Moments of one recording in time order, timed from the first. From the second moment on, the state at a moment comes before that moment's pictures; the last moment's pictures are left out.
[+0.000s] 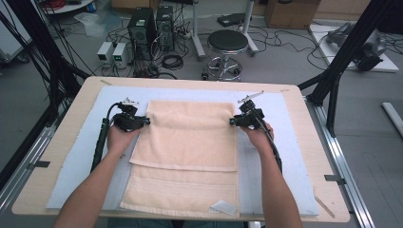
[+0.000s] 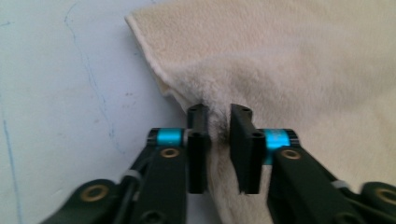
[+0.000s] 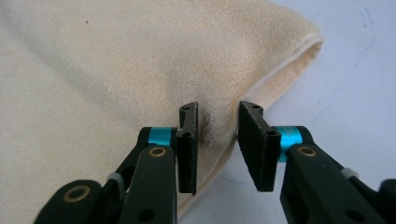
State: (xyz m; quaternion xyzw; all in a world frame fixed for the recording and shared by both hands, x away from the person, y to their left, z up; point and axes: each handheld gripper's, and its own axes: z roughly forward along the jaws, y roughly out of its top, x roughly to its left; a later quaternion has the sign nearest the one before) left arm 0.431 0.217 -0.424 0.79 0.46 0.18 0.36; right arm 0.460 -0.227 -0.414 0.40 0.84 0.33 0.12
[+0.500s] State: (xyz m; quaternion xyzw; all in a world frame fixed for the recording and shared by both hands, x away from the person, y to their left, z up) left arm 0.355 0.239 -0.410 0.81 0.38 0.15 0.42; right arm 0.383 -0.220 -0.390 0.29 0.87 0.38 0.14
